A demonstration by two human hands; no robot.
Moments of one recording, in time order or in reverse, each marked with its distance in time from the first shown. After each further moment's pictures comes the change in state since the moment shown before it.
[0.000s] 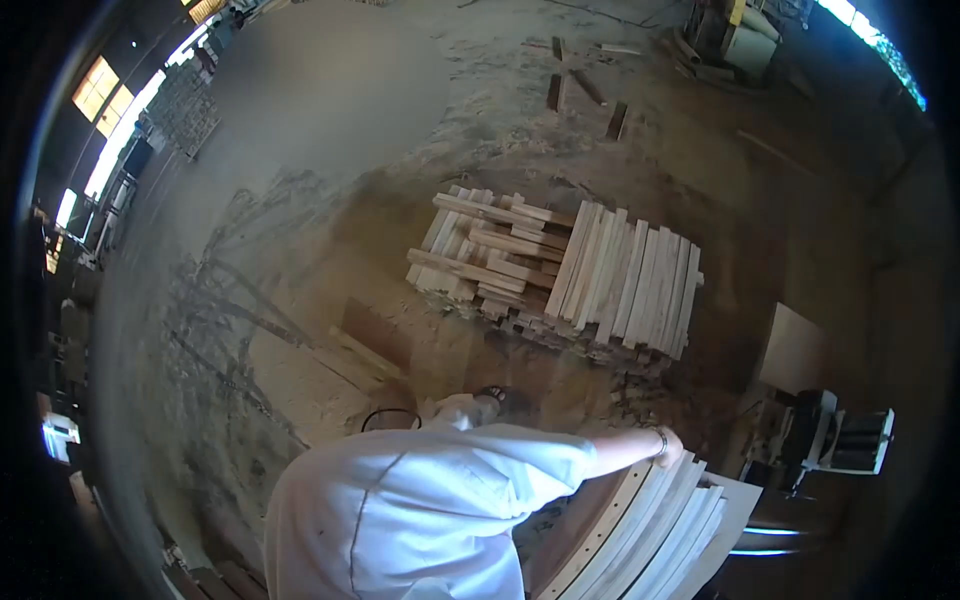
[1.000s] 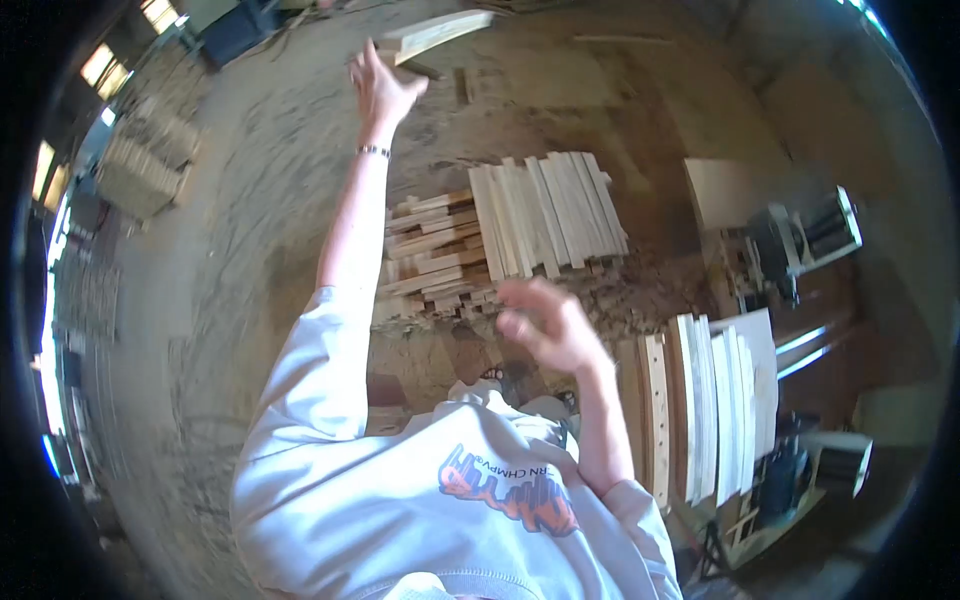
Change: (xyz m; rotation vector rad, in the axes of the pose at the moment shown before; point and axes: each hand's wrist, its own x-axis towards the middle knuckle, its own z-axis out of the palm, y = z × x) left_hand -0.431 -0.300 -0.296 0.247 1.765 -0.528; right_hand -0.215 -0.195 0.491 -0.630 -1.295 -0.765
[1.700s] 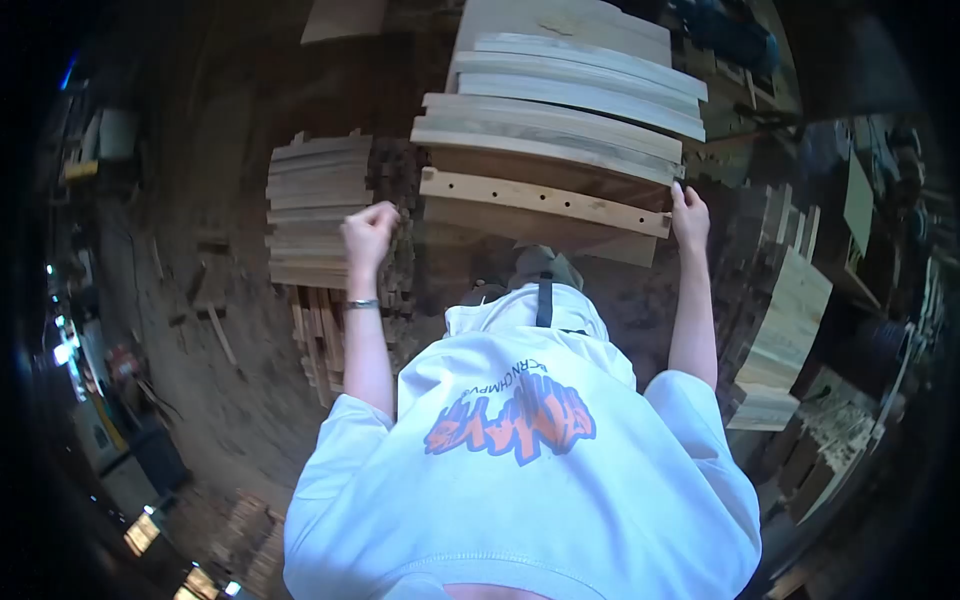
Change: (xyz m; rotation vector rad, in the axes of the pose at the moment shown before) left_hand -0.372 0.261 0.098 -0.666 -1.471 0.261; right_hand -0.511 0.155 -0.008 -0.218 1.773 1.434
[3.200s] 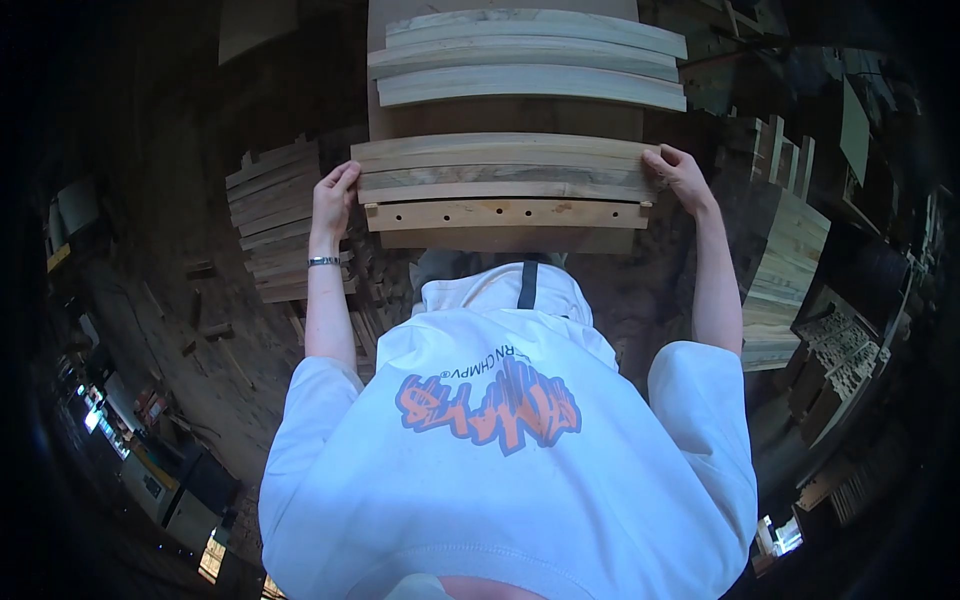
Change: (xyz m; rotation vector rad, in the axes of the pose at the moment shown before) left_hand 0.125 0.004 0.062 -0.712 -0.384 -0.376; right_hand 0.067 -0.009 -0.023 0.177 -0.723 0.141
